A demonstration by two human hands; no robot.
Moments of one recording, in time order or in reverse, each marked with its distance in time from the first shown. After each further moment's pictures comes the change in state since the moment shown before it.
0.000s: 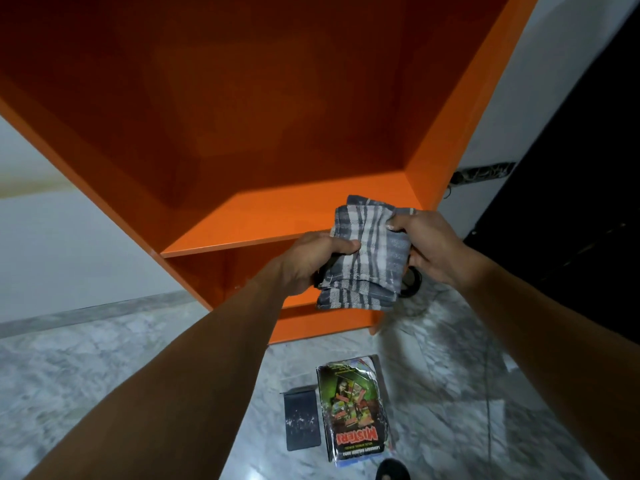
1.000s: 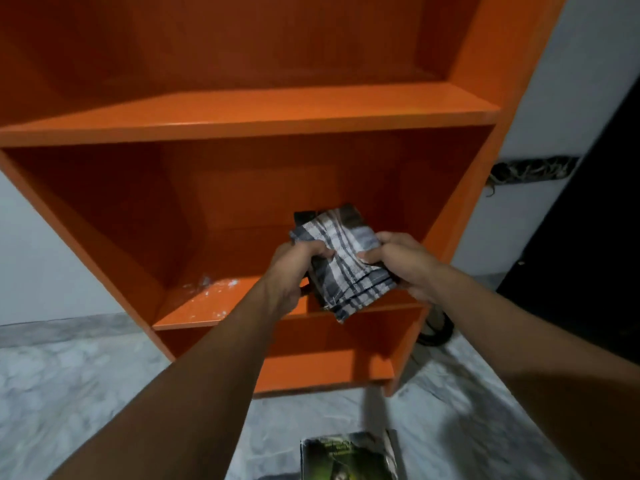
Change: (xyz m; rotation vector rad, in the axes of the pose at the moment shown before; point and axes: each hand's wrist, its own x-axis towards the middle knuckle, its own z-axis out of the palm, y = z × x) left_hand 0.172 -0.181 -0.010 -0.209 0.347 0.218; right_hand 0.167 0.215 0.012 -0.299 -0.211 -0.091
